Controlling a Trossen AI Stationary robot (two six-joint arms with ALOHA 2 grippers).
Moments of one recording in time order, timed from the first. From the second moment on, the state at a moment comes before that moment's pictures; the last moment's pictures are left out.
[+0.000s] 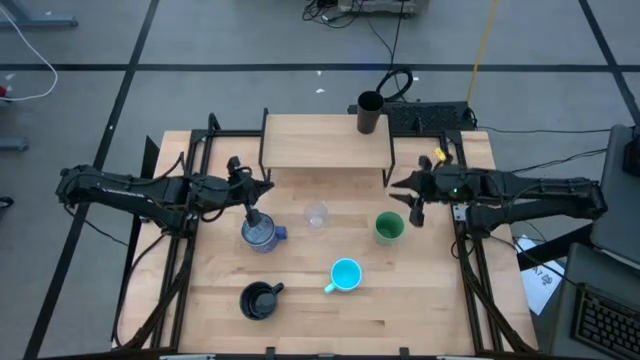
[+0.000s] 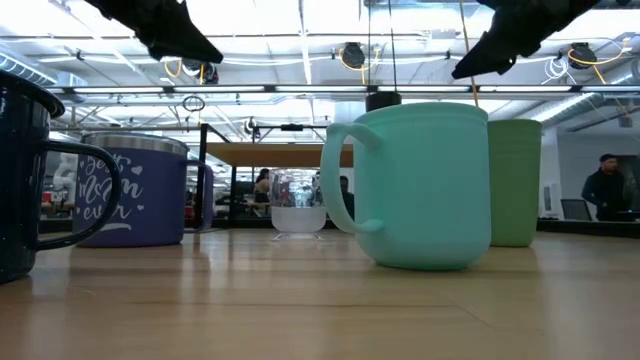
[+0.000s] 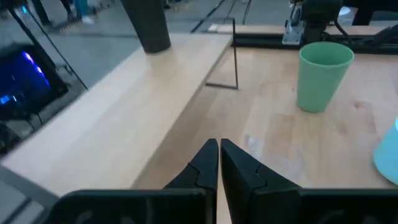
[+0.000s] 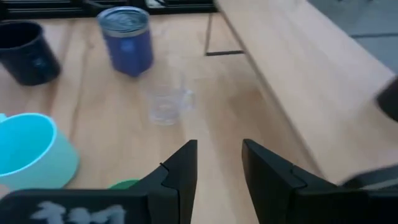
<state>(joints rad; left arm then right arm) -0.10 0.90 0.72 -0.27 -0.50 -0.10 -0.04 0.76 0.69 -0.47 0.18 0.04</state>
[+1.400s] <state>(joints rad) -0.51 1.30 1.11 -0.89 -0.44 -0.59 0.39 0.82 0.49 -0.07 0.40 0.24</state>
